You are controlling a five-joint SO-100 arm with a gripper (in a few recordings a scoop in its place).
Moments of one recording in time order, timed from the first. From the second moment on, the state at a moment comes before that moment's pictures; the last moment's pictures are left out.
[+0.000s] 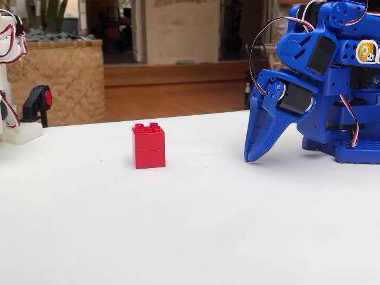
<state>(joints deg) -4.9 189.1 182.7 69.0 -77.7</state>
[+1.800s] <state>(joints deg) -1.8 149.7 152.3 54.1 -78.0</state>
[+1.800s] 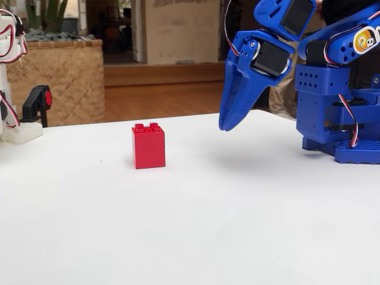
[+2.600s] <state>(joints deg) 11.0 120.8 143.3 23.6 -86.6</state>
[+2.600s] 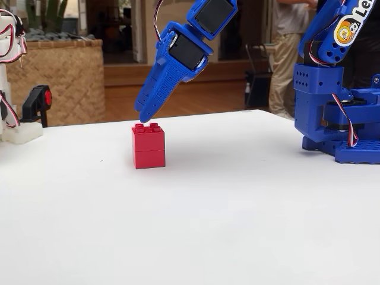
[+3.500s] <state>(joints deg) 8.5 108.6 144.0 18.5 -81.2</state>
